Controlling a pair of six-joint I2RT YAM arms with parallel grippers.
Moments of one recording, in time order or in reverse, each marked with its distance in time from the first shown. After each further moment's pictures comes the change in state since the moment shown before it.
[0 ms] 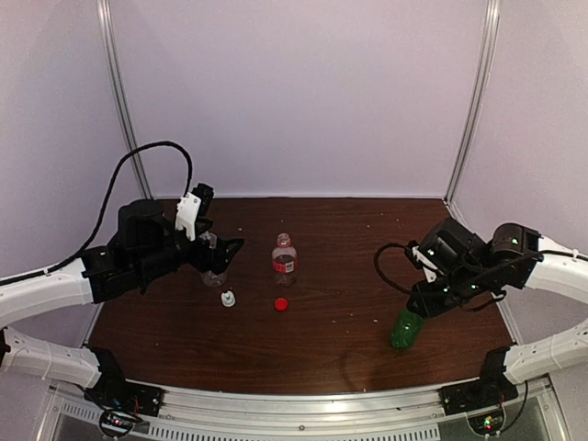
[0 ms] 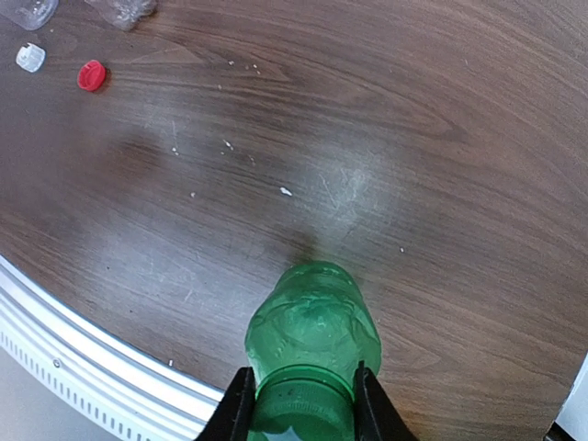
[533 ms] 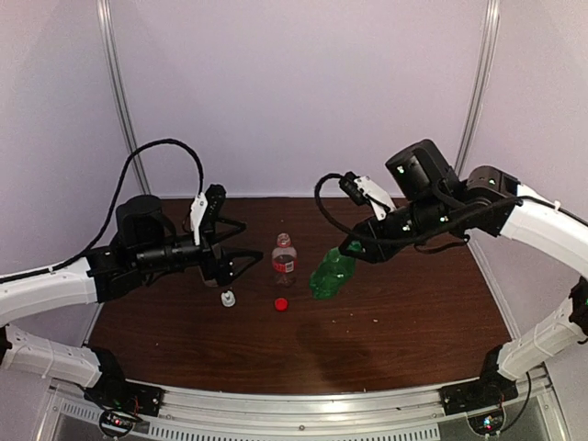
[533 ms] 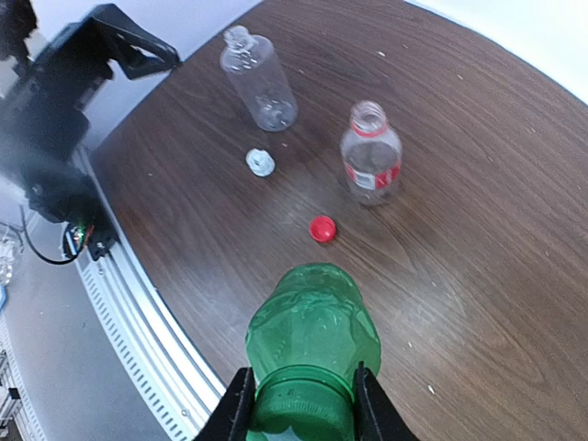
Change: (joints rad) left arm -0.005 0.022 0.000 0.153 0.448 0.033; right arm 0.012 0.274 0.447 0.204 -0.220 -0.281
